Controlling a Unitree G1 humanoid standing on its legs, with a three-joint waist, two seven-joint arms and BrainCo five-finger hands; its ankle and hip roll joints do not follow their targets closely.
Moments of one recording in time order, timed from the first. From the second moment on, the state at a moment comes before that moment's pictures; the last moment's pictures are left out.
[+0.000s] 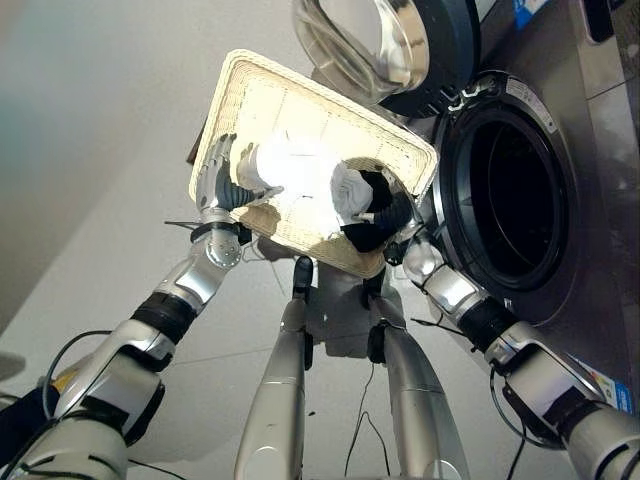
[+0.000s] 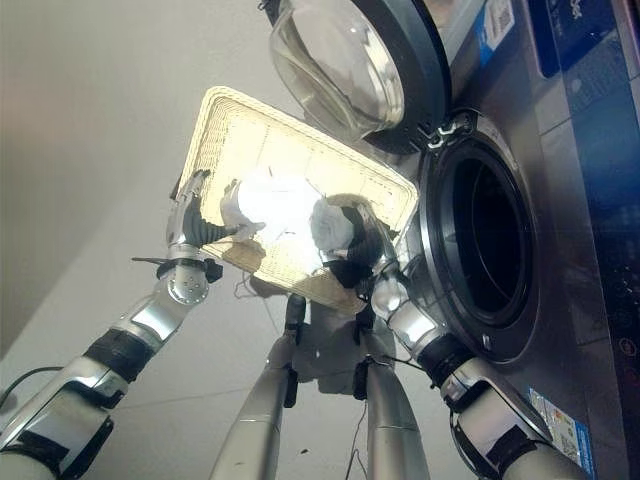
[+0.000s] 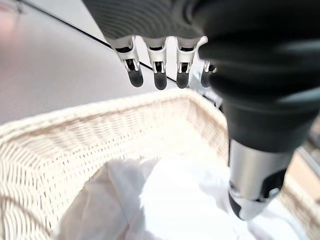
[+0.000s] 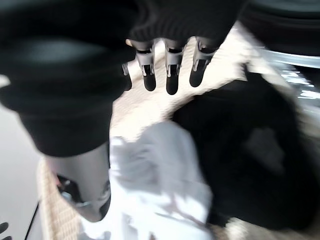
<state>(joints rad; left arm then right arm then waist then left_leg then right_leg) -0.81 0.59 -0.58 0.59 0.15 0.11 0.66 -0.71 -0.40 0.61 0.52 0.11 -0.02 -0.45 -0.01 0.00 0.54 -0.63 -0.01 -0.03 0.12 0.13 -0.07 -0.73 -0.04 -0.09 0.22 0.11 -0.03</state>
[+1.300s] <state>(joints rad) -1.10 0.52 -0.92 1.05 0.68 0.48 0.22 -0.63 -0.44 0.60 0.49 0.43 -0.11 -0.35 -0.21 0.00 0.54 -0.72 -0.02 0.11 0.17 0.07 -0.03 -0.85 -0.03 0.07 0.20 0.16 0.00</state>
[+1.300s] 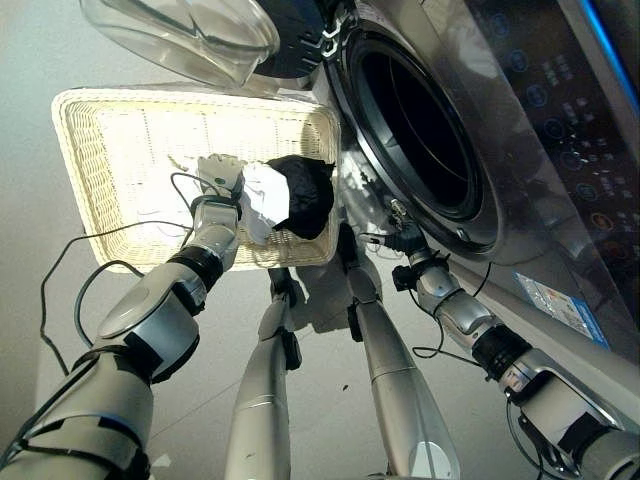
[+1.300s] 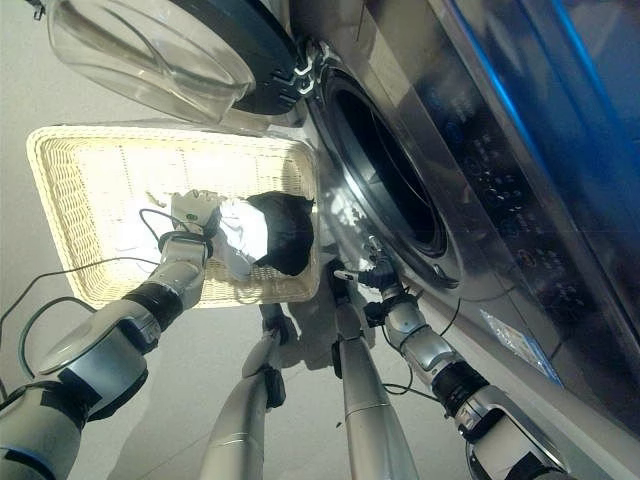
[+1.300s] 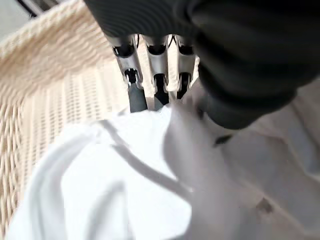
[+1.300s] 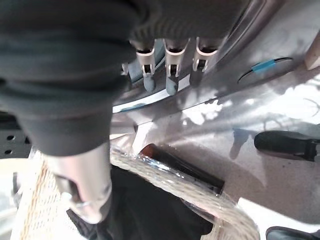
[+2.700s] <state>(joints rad) -0.56 0.71 -0.30 0.02 -0.29 0.01 0.07 -0.69 -0.39 0.51 0.28 0.01 -0.13 -0.23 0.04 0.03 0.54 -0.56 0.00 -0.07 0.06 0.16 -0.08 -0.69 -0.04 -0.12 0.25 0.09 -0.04</state>
